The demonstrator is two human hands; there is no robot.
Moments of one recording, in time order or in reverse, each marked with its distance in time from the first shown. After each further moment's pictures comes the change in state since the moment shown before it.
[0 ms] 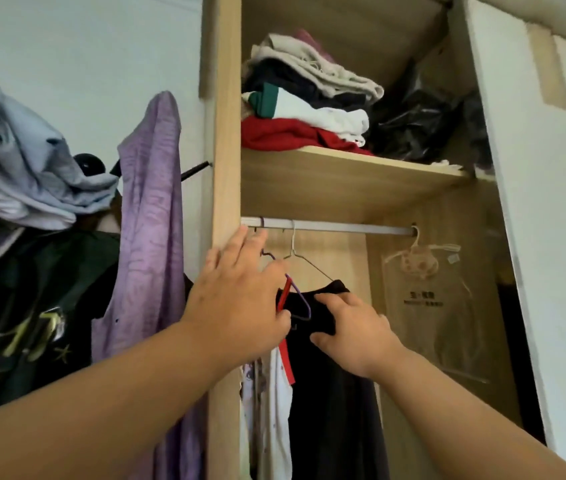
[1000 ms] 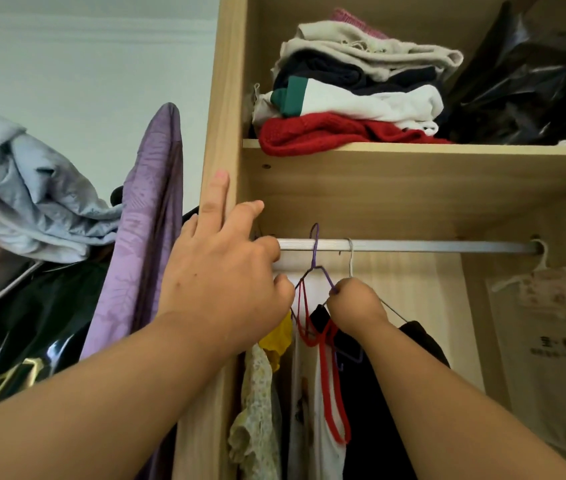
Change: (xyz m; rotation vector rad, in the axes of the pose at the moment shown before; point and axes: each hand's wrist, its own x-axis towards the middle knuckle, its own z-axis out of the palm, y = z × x) left_hand 0.067 -0.014 0.008 0.426 0.118 -0.182; right_hand 0.197 -0.008 0.059 0.392 0.036 0.062
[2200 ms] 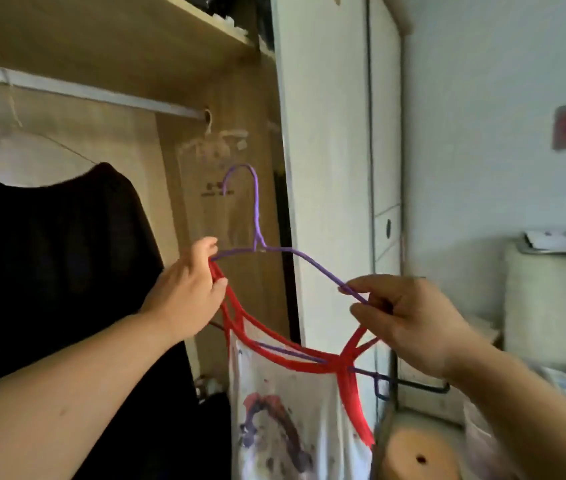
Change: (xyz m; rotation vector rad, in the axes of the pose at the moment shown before) left_hand -0.139 0.250 0.054 -1.241 -0.467 0.317; right_hand -0.429 0.090 -0.228 -0.387 0.140 0.299
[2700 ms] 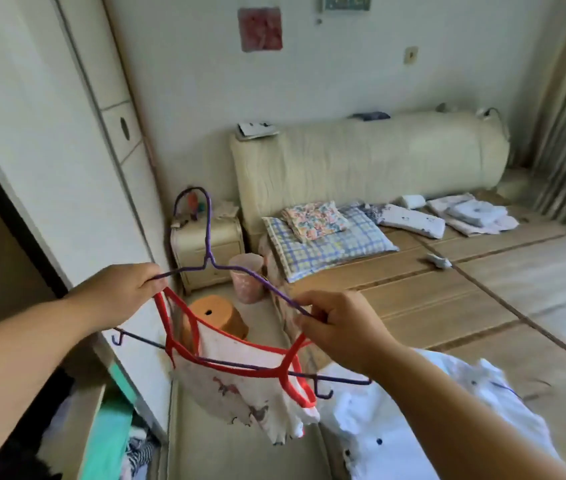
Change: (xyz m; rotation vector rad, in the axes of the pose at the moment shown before) left_hand -0.131 0.135 0.126 -0.353 -0.761 0.564; right_hand -0.312 -0.046 0.008 -0.338 0.196 0.721
